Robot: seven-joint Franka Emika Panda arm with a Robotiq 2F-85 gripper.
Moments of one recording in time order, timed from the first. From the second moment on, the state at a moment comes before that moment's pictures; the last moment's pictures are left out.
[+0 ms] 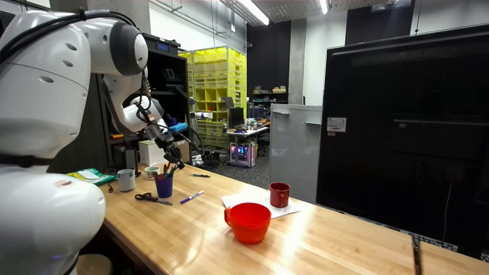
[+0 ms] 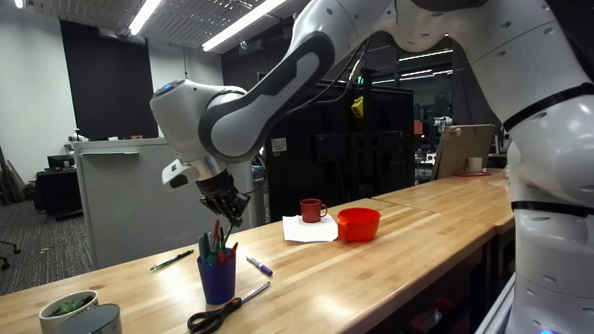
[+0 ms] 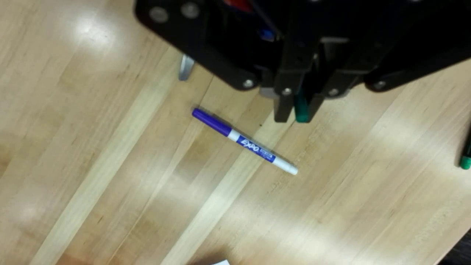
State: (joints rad) arm 0.40 0.35 0.32 -1.83 -0.71 2.01 -1.03
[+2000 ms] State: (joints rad) arm 0.48 0.38 0.40 -1.87 -0.95 1.78 -1.06
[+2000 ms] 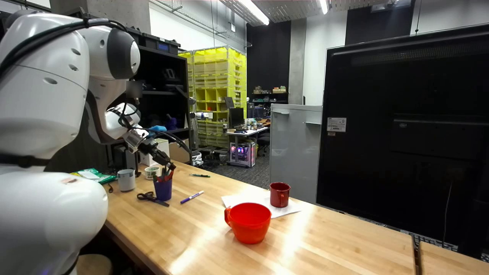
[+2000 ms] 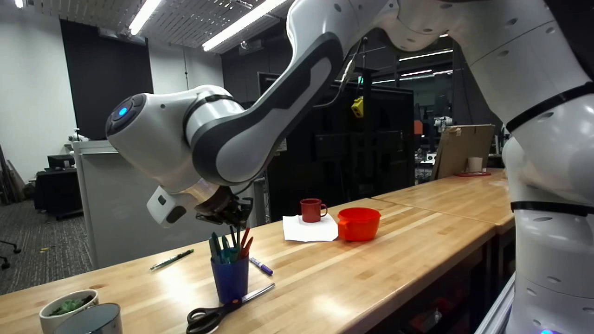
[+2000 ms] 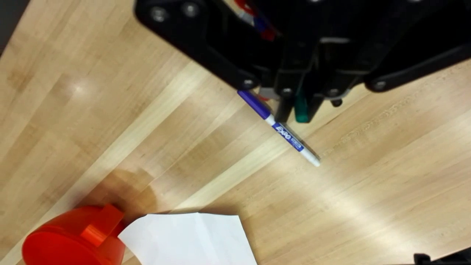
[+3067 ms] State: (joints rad) arm 0.46 0.37 0.40 -1.71 -0.89 1.80 -1.08
